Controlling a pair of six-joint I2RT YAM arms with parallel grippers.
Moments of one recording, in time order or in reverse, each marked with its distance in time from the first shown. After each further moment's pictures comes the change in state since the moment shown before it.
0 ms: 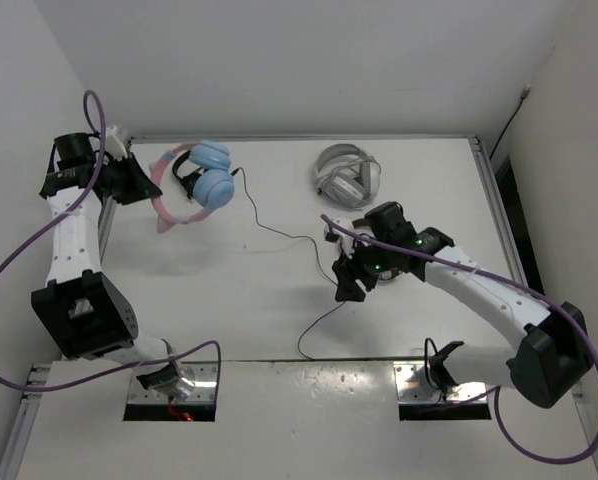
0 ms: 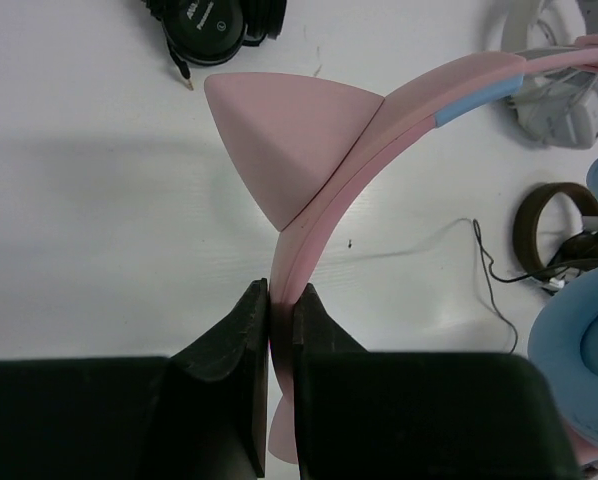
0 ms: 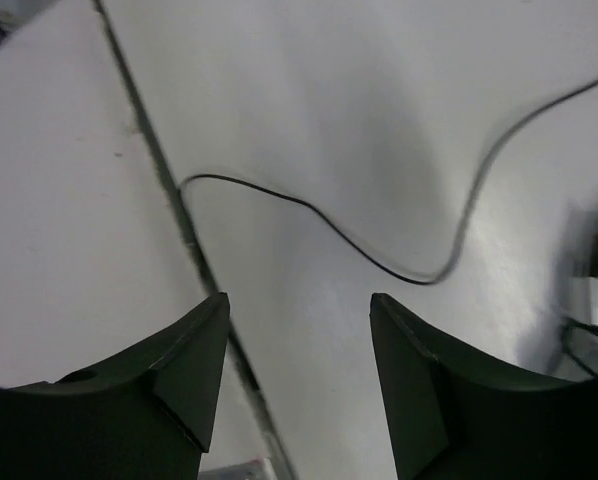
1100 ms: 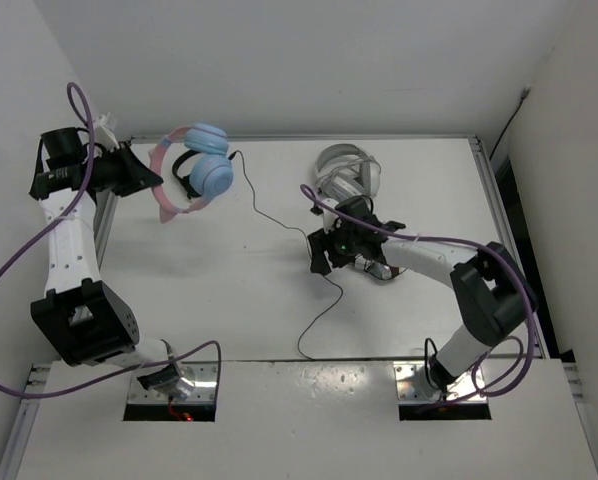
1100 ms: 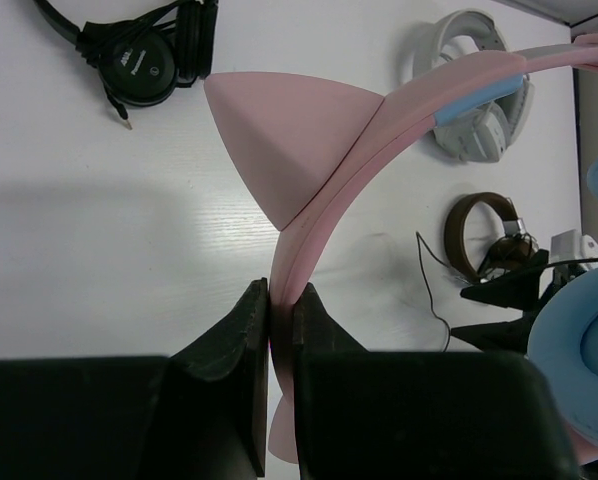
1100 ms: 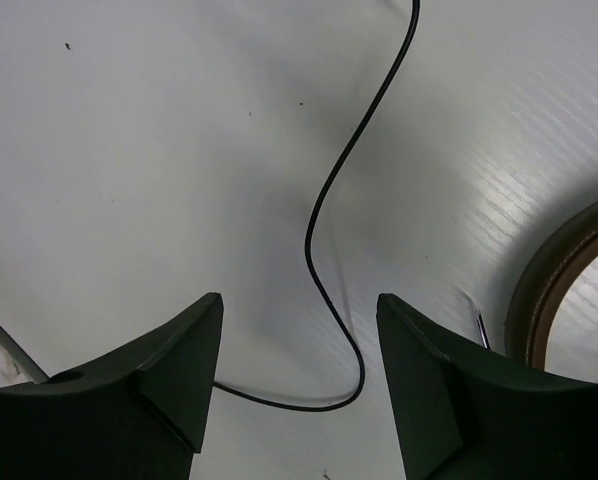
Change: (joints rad) left arm 0.029 -0.033 0.040 0.027 0.134 -0.087; right arm 0.024 0.386 0.024 0.452 0.266 0.415
